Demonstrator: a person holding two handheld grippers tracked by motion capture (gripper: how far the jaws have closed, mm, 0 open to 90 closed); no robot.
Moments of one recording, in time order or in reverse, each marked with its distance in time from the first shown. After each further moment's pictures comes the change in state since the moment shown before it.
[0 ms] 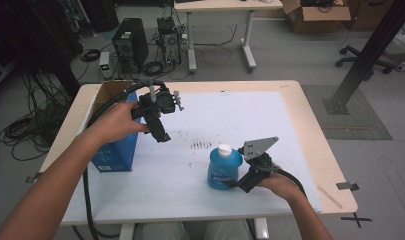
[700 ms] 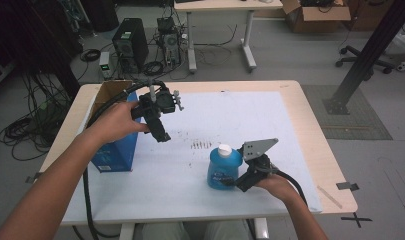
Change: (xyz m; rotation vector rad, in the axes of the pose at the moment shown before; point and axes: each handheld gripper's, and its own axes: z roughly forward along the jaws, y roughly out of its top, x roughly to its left) left arm 0.000 0.000 0.000 -0.007 0.004 -0.008; right arm 0.000 -0.004 0.005 -0.048 -0.008 0.012
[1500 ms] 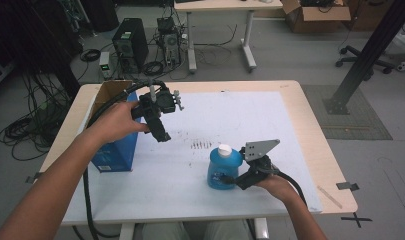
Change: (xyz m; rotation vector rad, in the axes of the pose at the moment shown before) left arm 0.000 0.001 0.000 0.003 0.000 0.004; right arm 0.000 -0.005 -0.001 -0.022 0.006 -0.005
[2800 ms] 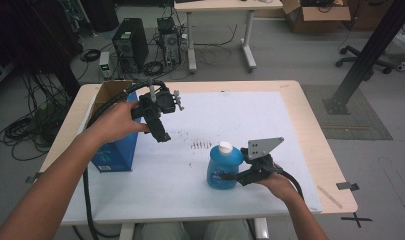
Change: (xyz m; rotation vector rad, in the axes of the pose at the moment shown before) left arm -0.002 0.000 -0.001 -0.003 -0.001 0.001; right arm 0.003 0.012 -0.009 -0.052 0.027 -0.010
